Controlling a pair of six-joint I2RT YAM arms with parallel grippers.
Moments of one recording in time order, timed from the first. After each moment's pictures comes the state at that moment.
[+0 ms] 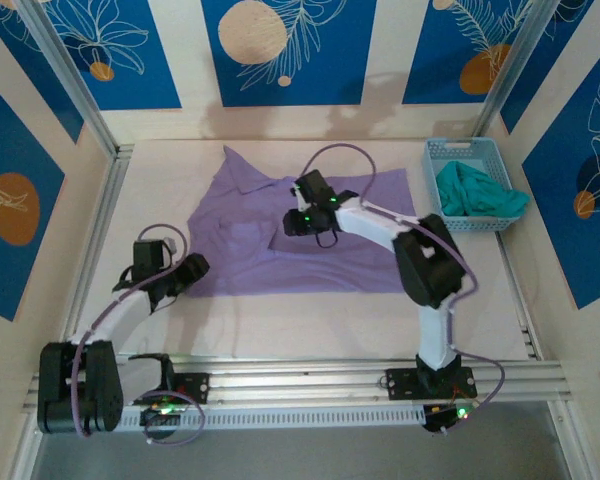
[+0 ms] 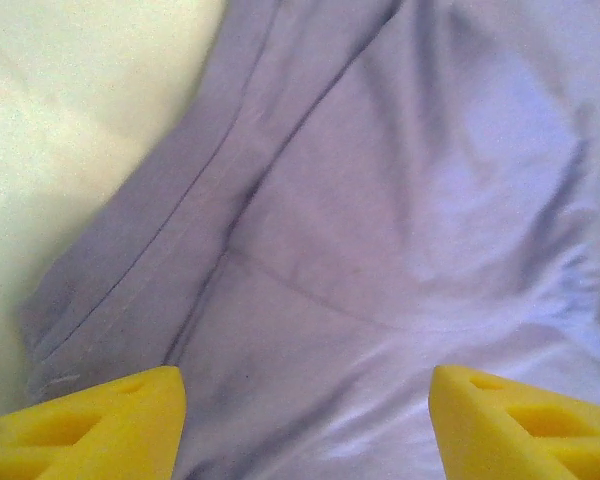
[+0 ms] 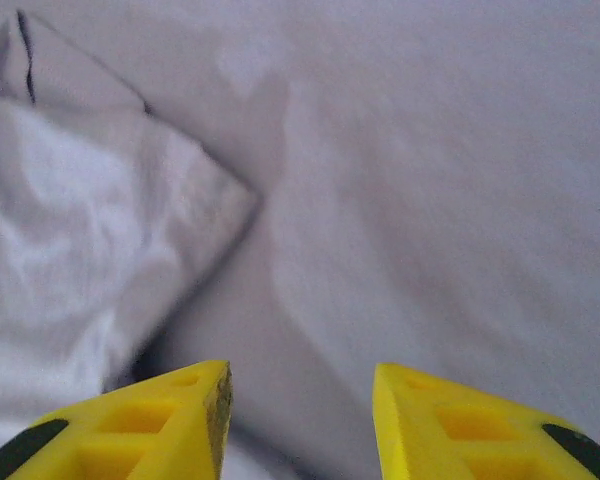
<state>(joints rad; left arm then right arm) 0.02 1.10 0.44 -0.20 0.33 -0.59 0.59 1.90 1.37 -0.45 -0.13 0.38</state>
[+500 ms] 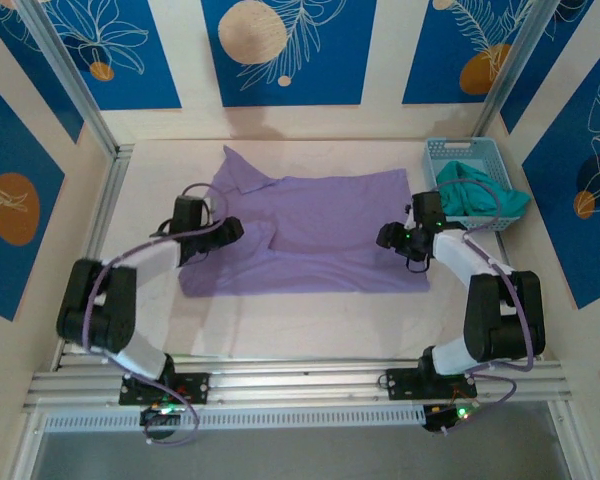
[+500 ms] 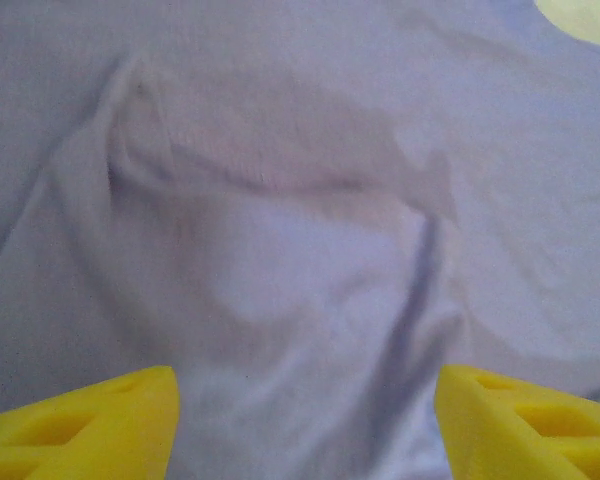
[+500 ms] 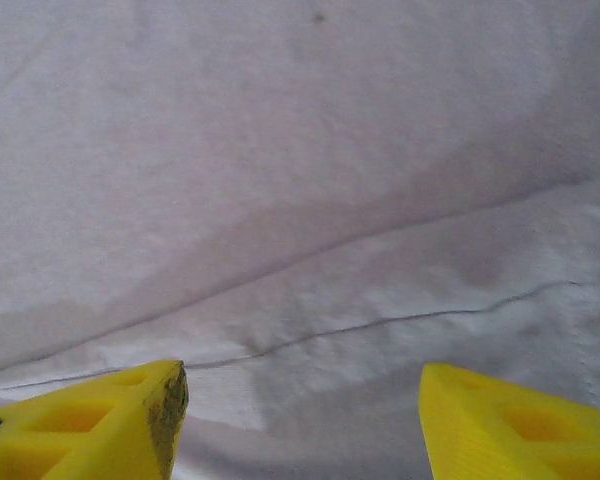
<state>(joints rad) -0.21 1.62 0.85 -0.05 0.28 -0.54 0.04 1.46 0.84 -0.47 -0.21 0.43</state>
